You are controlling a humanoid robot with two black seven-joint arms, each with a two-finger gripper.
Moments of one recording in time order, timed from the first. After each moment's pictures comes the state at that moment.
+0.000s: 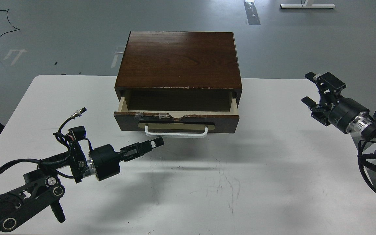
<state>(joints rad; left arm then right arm) -0.30 0.57 -0.72 -1.40 1.43 -0.24 -0.49 0.71 -0.78 0.28 1.04 -0.39 0.18 0.49</state>
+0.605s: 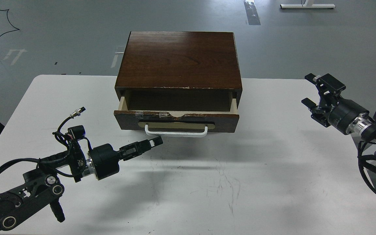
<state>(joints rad) -0.31 0.57 -0.71 -1.40 1.41 -0.25 -0.49 0.70 -0.78 0.28 1.04 -0.39 0.18 0.49</state>
